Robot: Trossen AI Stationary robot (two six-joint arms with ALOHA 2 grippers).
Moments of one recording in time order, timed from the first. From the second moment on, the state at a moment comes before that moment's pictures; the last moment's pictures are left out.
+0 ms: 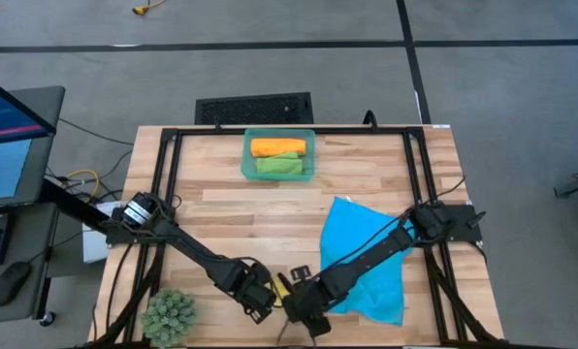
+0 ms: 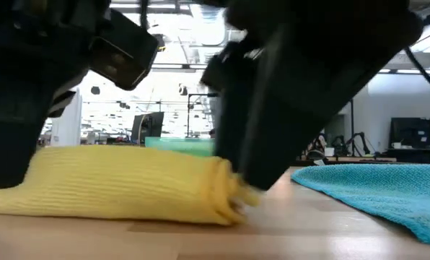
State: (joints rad) left arm -0.57 1.98 1.33 -0.73 0.10 -1.29; right arm 0.55 2.22 1.70 -0.68 -0.01 0.18
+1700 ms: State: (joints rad) left arm -0.55 1.98 1.33 -0.75 0.13 -1.34; right arm 0.59 2.15 1.47 -0.10 0.21 -0.28
